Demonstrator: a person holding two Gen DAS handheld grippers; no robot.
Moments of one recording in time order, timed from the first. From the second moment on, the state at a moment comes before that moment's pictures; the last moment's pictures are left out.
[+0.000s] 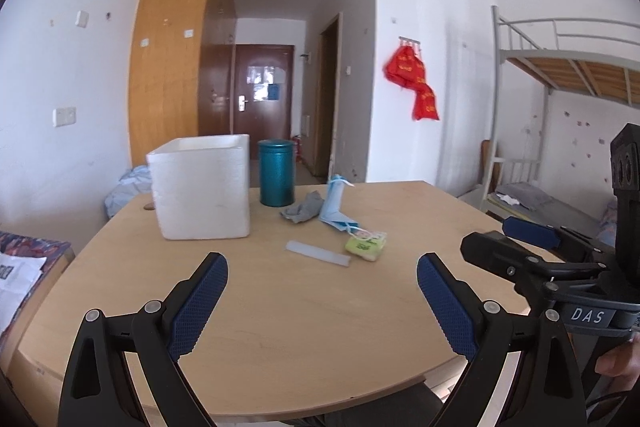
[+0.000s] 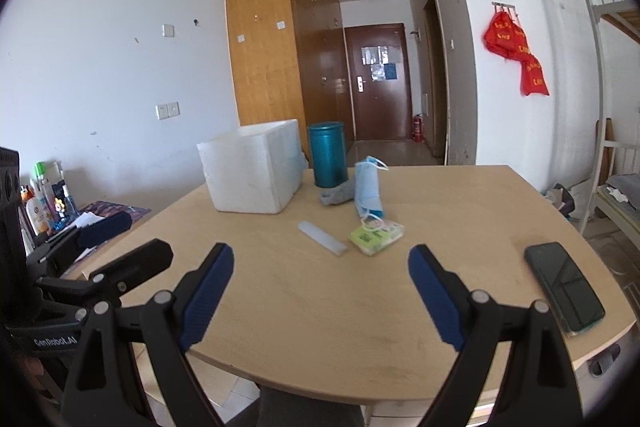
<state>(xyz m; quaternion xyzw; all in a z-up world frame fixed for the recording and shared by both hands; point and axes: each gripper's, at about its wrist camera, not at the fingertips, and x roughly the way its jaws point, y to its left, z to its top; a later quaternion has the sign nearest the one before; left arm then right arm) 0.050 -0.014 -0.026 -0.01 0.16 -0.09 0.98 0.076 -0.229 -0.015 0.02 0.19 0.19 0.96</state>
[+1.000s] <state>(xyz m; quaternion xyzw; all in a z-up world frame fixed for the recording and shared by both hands) 0.197 -0.029 -0.054 -0.03 0.27 -0.09 0.96 0.215 -0.242 -0.045 0.00 0.31 0.19 0.93</state>
